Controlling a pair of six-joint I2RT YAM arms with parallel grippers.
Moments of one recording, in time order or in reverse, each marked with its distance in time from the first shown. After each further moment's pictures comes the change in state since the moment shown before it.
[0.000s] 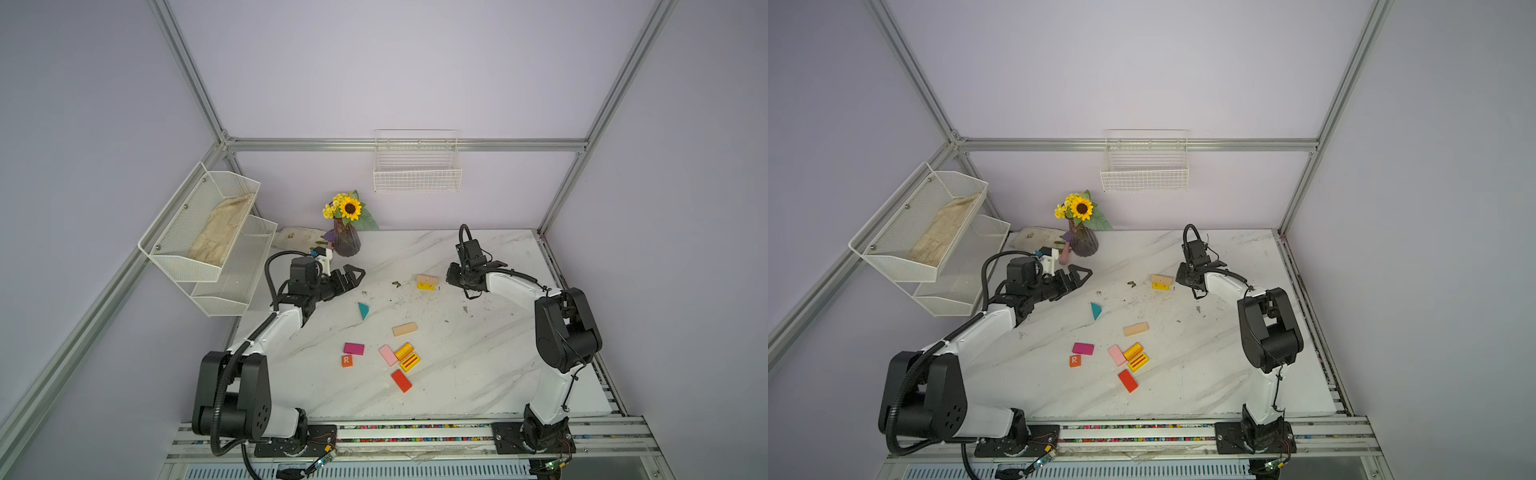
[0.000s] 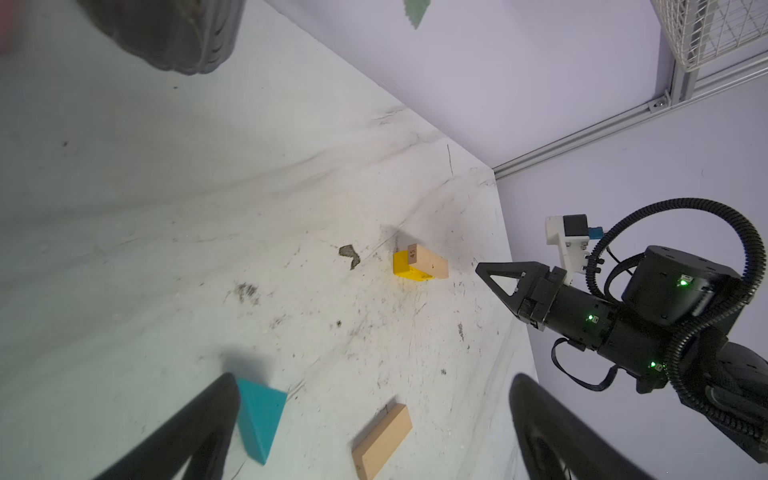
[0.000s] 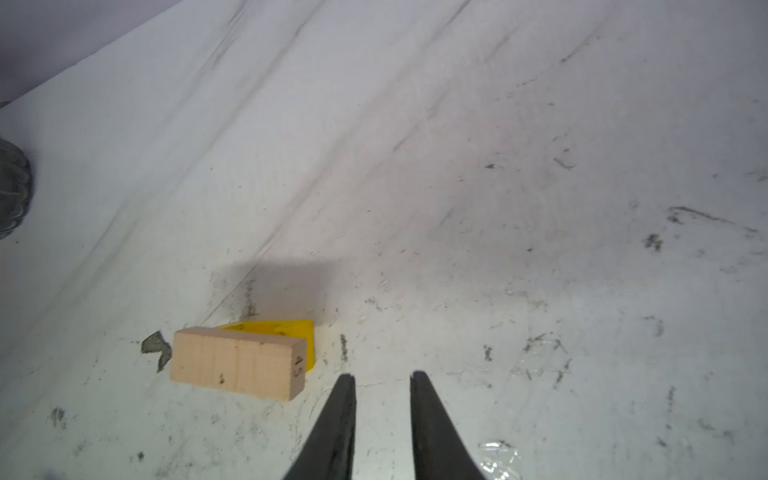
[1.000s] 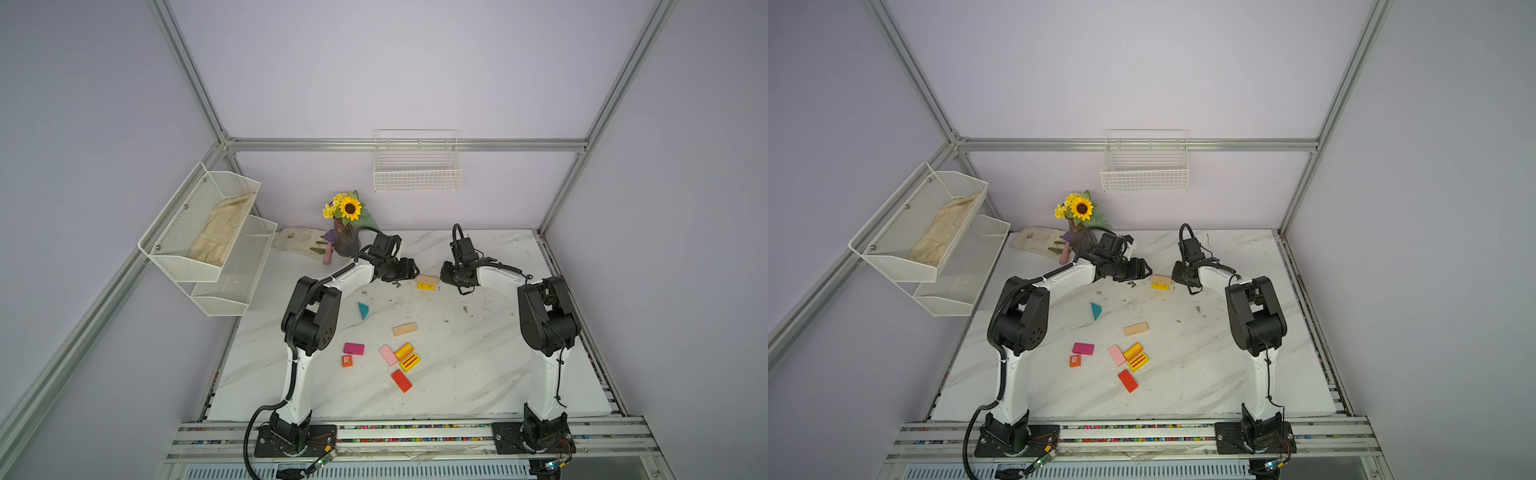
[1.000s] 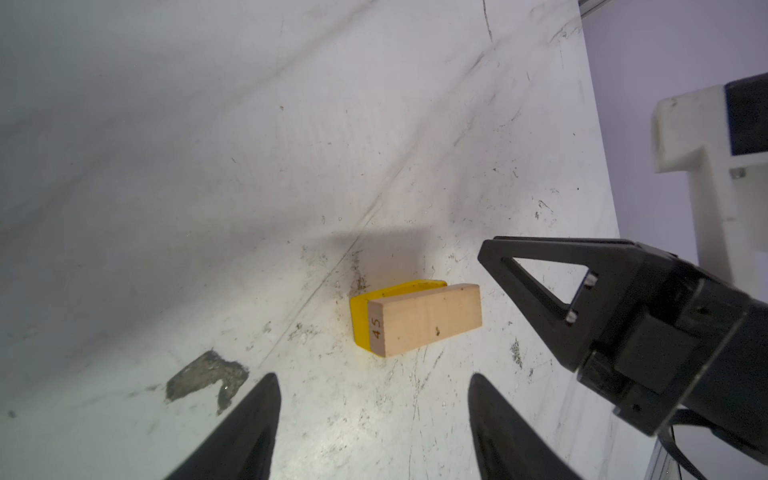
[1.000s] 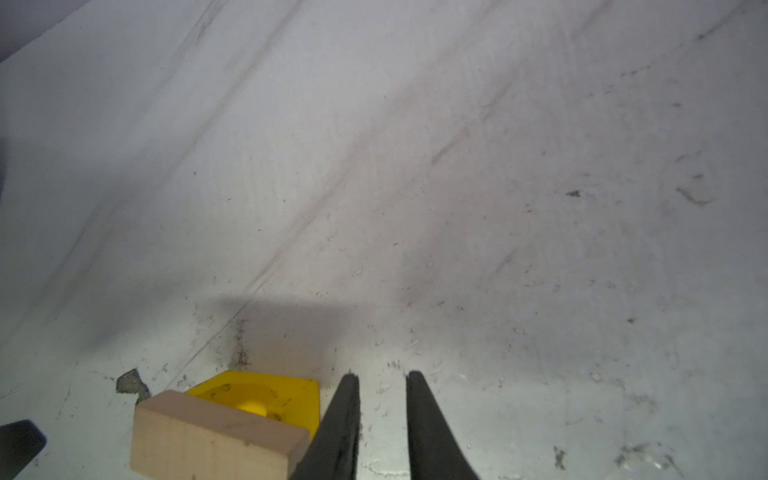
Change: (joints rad) left arm -0.317 0.696 0.728 -0.298 -0.122 0.125; right arm 0.000 0.179 0.138 0.011 -0.075 -0.022
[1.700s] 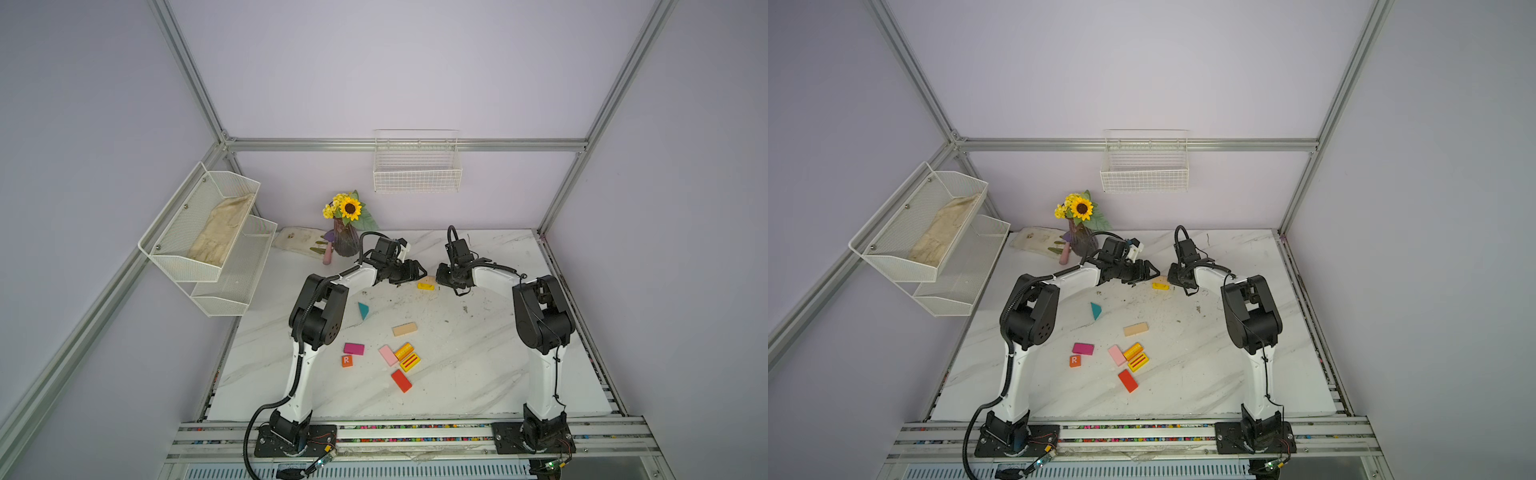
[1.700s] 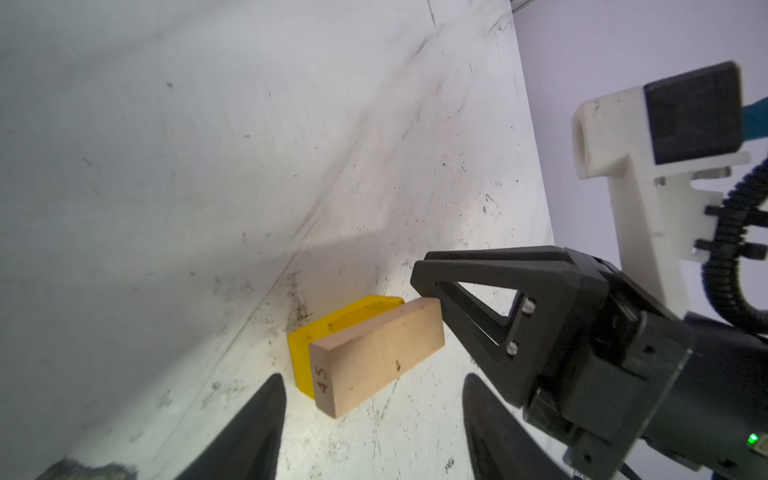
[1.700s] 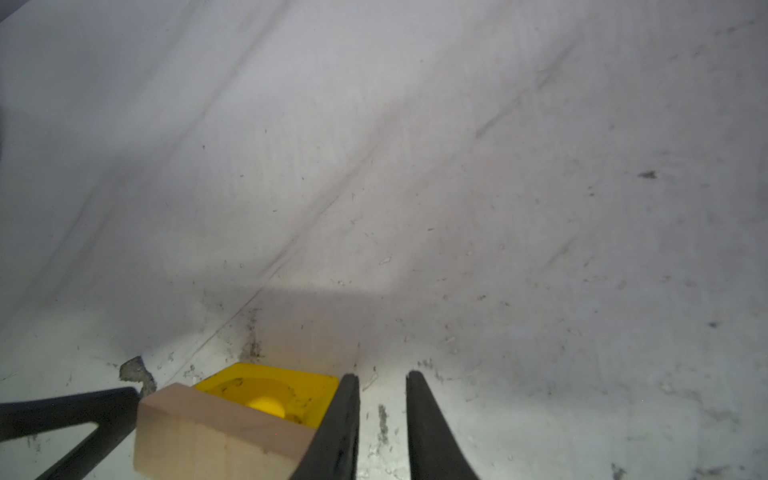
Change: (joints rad) left arm 0.000 0.090 0.000 0.161 0.180 -0.069; right arm 0.023 0.031 0.019 -0.005 -0.019 0.001
